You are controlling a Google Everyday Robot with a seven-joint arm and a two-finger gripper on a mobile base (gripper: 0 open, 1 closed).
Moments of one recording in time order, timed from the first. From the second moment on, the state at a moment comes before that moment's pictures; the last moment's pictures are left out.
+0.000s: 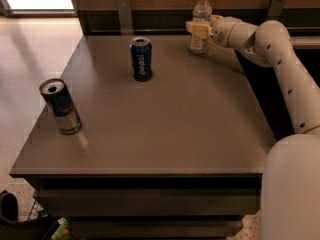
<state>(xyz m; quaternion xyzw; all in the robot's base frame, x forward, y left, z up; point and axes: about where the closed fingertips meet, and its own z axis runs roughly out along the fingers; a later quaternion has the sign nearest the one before) 0.878 -0.159 0.905 -0.27 0.67 0.23 0.65</state>
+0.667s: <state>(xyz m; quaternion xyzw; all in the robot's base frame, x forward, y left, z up) 0.879 -0.153 0.904 -0.27 0.67 0.24 0.65</state>
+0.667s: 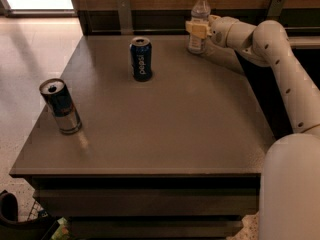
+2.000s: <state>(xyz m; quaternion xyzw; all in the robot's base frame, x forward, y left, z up) 0.814 -0.191 0.968 -0.28 0.65 0.24 0.66</state>
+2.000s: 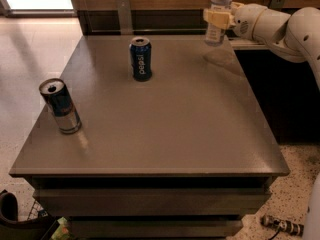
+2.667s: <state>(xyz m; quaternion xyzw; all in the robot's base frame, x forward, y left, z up) 0.715 -0.185 0.993 -0.26 0.64 0.25 0.68</state>
